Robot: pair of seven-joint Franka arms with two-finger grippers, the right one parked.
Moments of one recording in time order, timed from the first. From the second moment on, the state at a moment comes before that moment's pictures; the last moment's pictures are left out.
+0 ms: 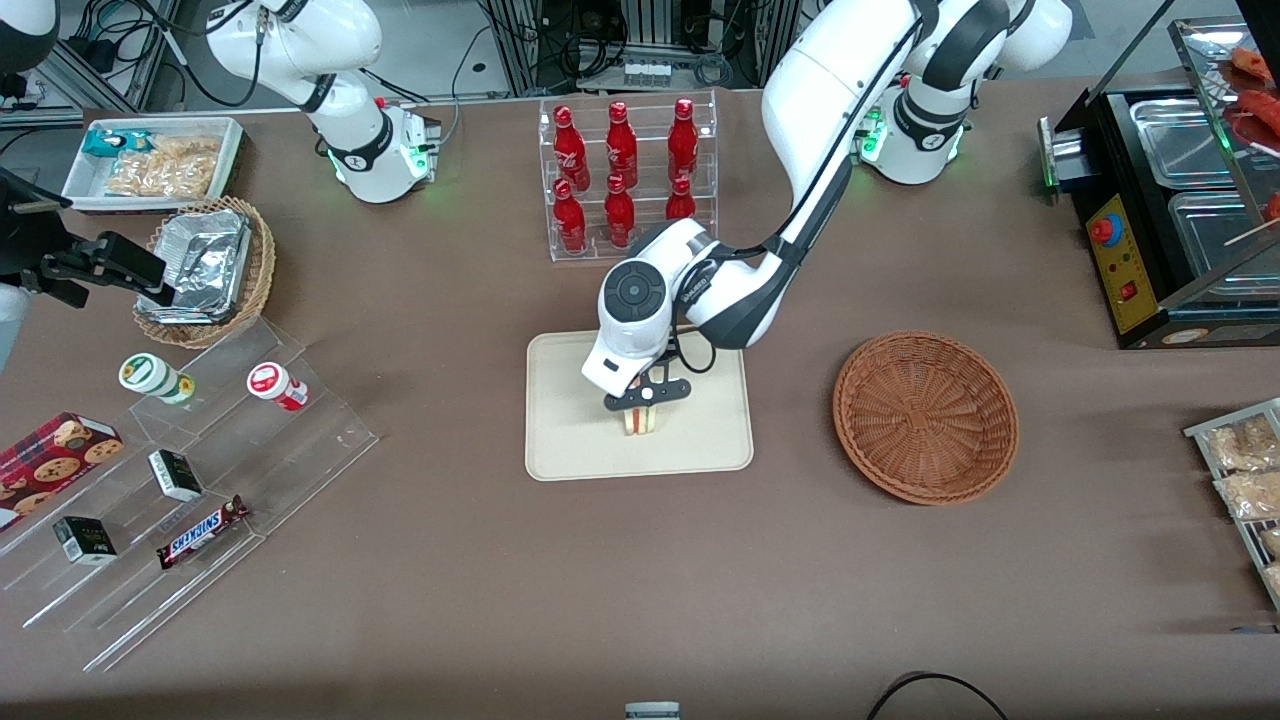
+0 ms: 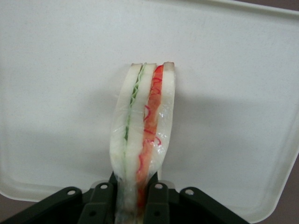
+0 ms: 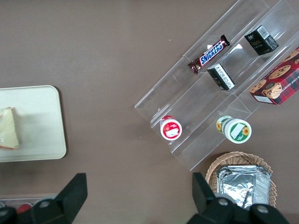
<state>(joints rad) -0.76 0.77 -0.08 -1.40 -0.08 2.11 -0.96</state>
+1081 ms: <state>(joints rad) -0.75 0.61 0.02 -1.36 -0.02 1.84 -0.97</state>
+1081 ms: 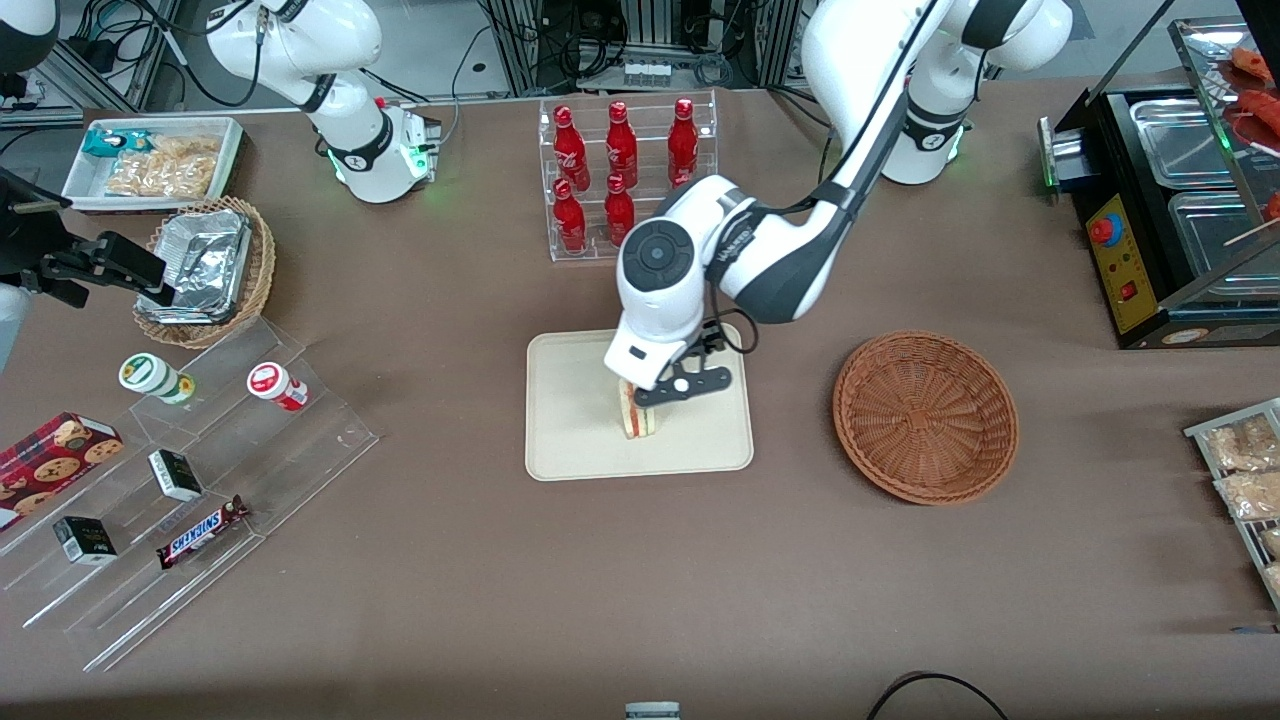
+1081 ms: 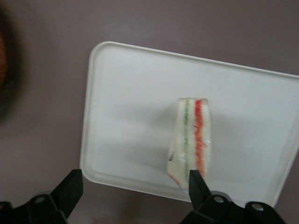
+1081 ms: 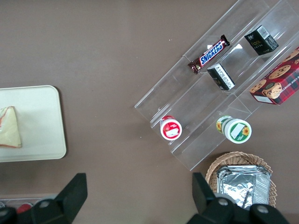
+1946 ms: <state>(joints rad) -0.43 0.36 0.05 -1.58 -0.02 1.67 -0.64</state>
